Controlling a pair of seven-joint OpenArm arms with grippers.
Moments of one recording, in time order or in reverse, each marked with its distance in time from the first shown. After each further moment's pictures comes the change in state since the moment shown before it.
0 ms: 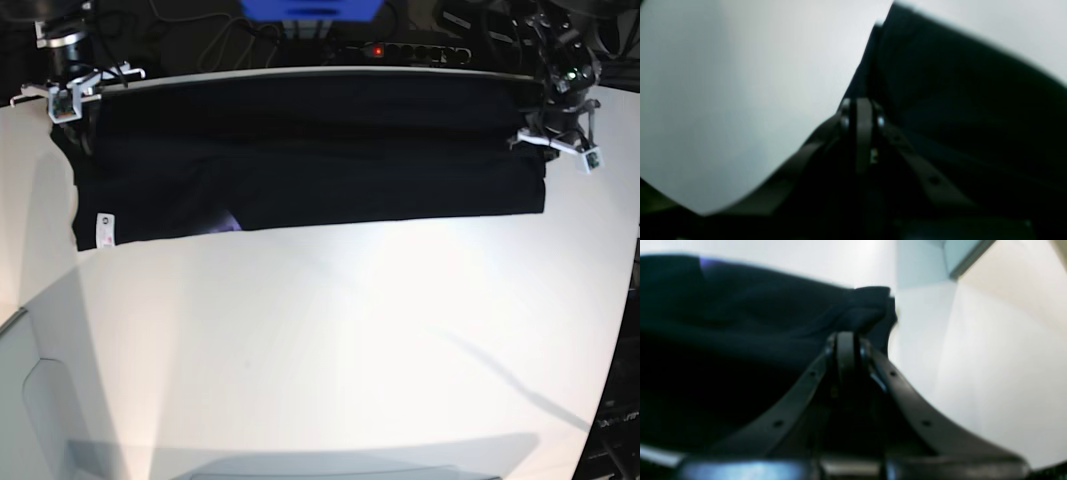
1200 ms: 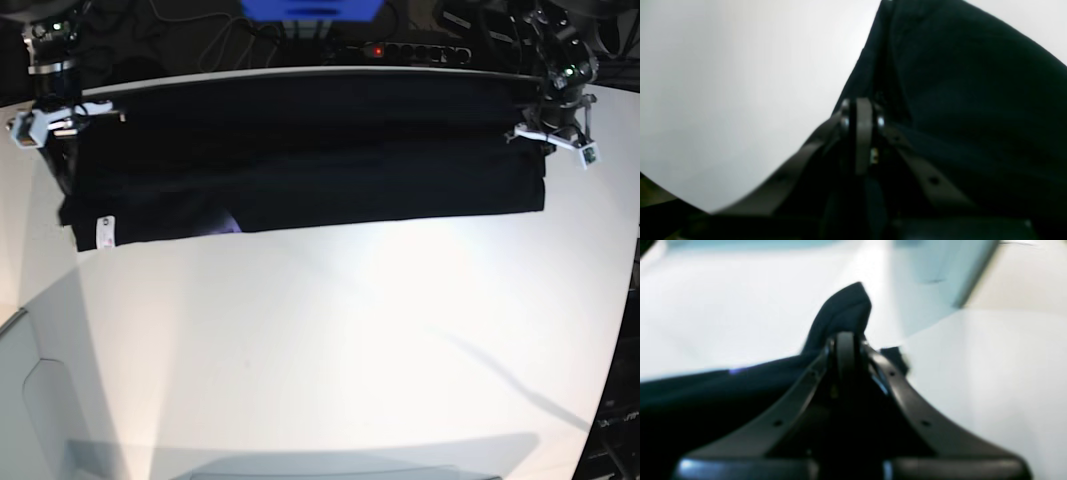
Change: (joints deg) left arm 0.6 0.5 0.1 -0.4 0.0 0.0 -0.2; right arm 12.4 -2.9 7.7 -5.6 19.1 9.0 -2.6
